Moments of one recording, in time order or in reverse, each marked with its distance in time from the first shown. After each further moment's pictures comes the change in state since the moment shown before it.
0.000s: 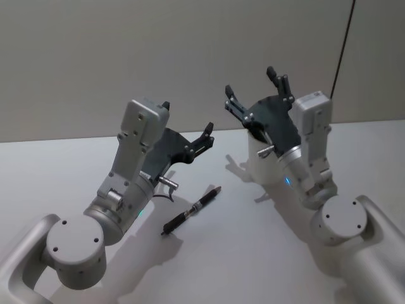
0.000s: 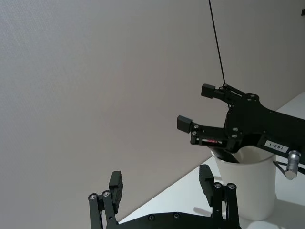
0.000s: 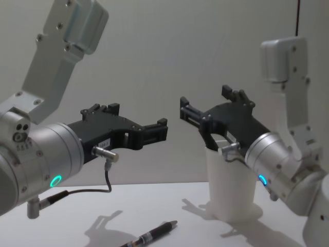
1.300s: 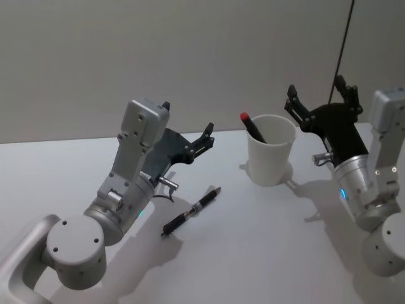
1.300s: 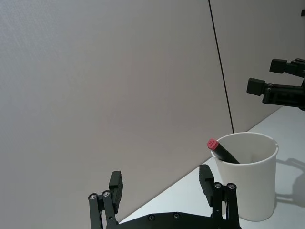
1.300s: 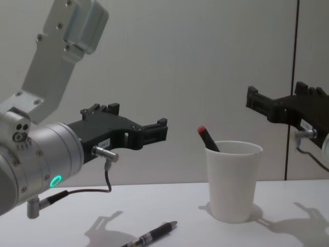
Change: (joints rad) left arm 0.000 0.000 0.000 0.000 0.000 0.000 0.000; right arm -0.274 0.116 0.060 -0.496 0.133 0.337 -0.098
